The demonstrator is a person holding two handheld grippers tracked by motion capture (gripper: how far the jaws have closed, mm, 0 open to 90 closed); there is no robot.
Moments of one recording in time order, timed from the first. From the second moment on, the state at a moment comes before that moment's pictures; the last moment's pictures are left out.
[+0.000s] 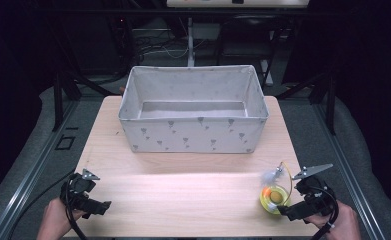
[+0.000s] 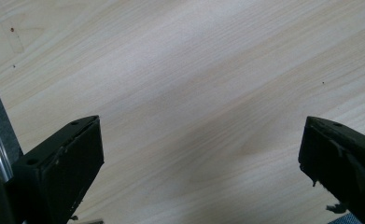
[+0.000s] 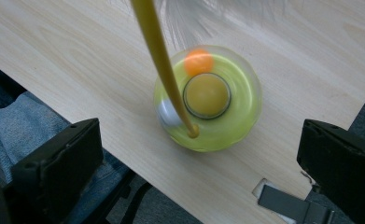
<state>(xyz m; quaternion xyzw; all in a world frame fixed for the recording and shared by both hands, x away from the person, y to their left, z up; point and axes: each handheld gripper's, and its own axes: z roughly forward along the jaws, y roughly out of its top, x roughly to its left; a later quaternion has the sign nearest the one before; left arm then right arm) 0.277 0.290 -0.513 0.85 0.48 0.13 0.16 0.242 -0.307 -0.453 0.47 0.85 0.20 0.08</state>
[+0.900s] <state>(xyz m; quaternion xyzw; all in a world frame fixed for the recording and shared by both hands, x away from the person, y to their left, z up) 0.277 0.287 -0.519 0.86 0.48 0.12 0.13 0.262 -0.292 -0.422 0.46 0.87 0.16 0.06</state>
